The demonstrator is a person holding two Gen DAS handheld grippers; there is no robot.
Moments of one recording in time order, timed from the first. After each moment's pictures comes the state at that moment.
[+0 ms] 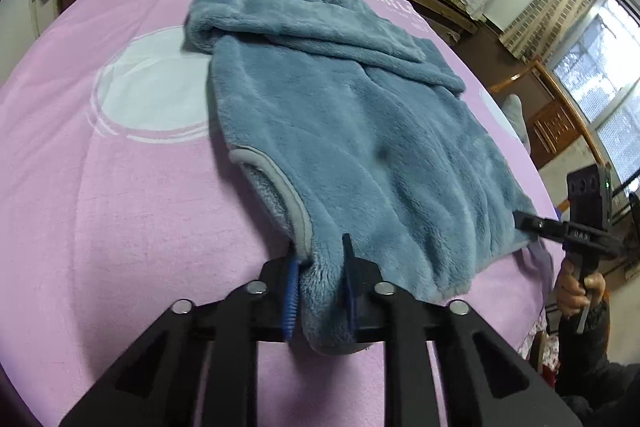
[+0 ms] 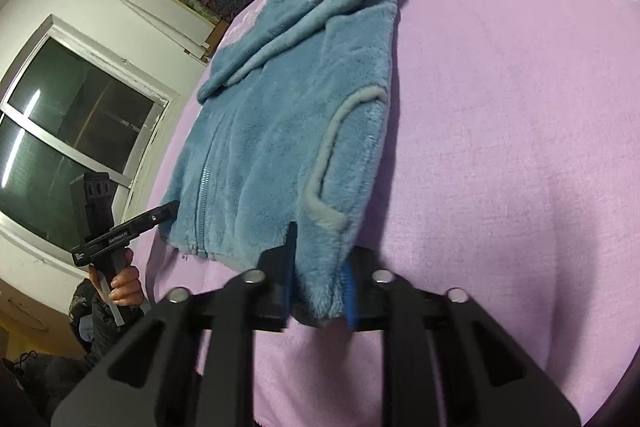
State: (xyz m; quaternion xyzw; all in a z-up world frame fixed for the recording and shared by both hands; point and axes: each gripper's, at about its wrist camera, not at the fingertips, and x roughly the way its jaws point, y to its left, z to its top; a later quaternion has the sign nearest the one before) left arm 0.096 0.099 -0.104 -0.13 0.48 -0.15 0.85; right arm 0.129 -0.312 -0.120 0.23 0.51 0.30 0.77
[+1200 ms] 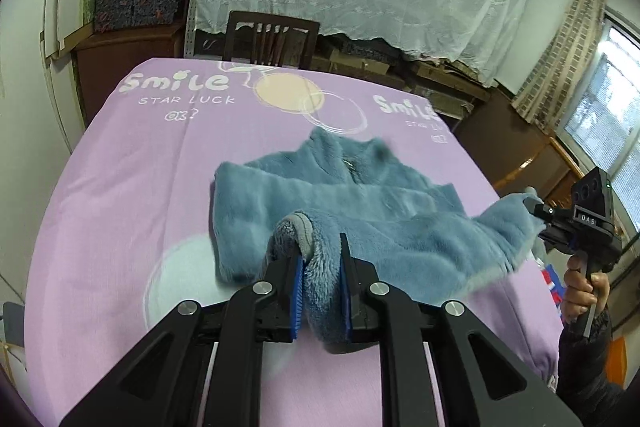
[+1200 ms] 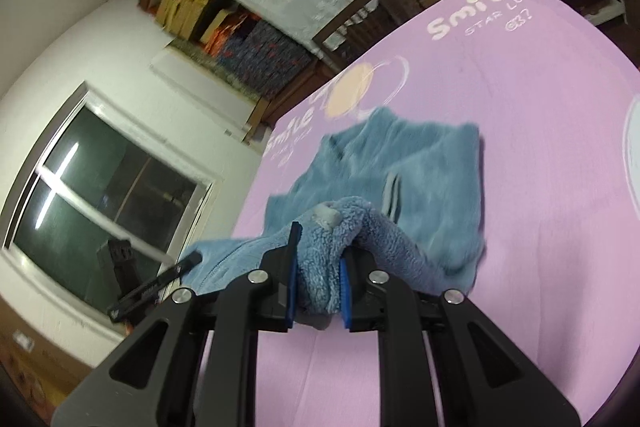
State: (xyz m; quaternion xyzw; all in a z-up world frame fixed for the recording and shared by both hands) left arm 0.228 0.137 0.009 -0.11 0.39 -0.11 0.91; right arm 0.305 -0.313 -0.007 0.31 0.40 0.33 0.80
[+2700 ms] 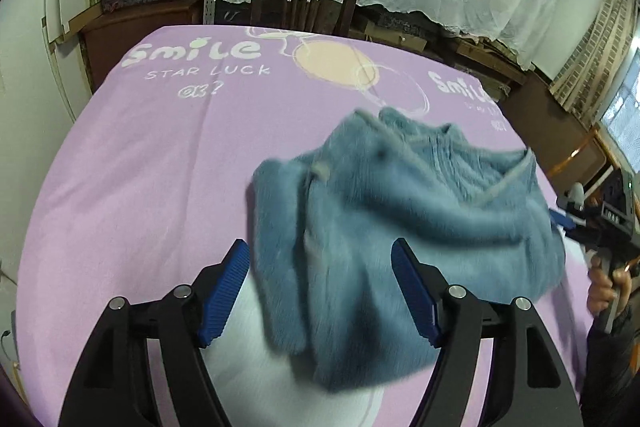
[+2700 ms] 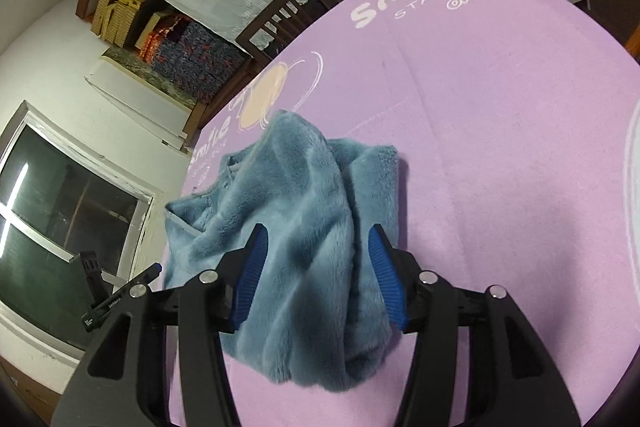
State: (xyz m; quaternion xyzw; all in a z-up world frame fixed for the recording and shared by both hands) left arm 0.314 0.168 -0.051 -0.10 0.43 -0.07 0.90; right arm 0.382 -0.321 -0.080 0.29 0.45 0.25 0.81
